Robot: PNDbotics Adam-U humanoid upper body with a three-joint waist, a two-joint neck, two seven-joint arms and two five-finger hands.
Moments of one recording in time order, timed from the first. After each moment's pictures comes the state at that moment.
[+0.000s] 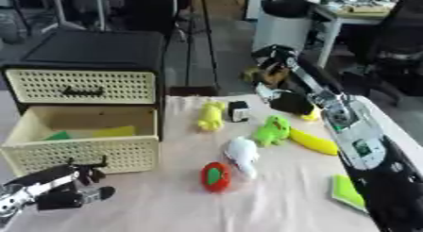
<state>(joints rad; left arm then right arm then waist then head) -0.52 0.37 -0.37 -1.40 -0.76 0.10 -0.65 -0.54 -0.50 0.04 -1.50 0.41 -0.31 0.19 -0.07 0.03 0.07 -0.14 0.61</state>
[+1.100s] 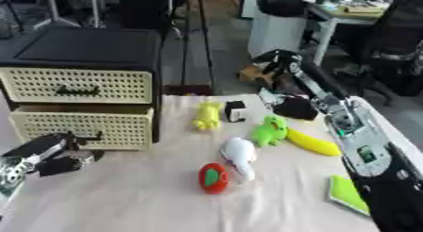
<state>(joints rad) -0.70 0.31 -0.24 -1.11 -0.96 0.12 -0.41 -0.54 -0.49 0.05 -1.51 0.41 -0.32 0.20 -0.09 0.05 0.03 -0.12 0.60</state>
